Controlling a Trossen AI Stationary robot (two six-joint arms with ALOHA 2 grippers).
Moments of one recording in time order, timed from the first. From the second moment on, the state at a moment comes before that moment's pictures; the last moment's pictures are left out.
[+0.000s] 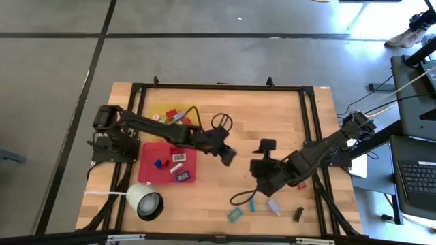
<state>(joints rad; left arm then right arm) -0.10 1.73 1.27 -0.16 -0.13 -0.92 0.59 1.58 1.39 -1.08 0.61 0.41</state>
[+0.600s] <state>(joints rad) 0.18 1.53 1.15 -0.99 -0.47 -0.92 0.79 1.58 1.32 -1.26 0.61 0.84</state>
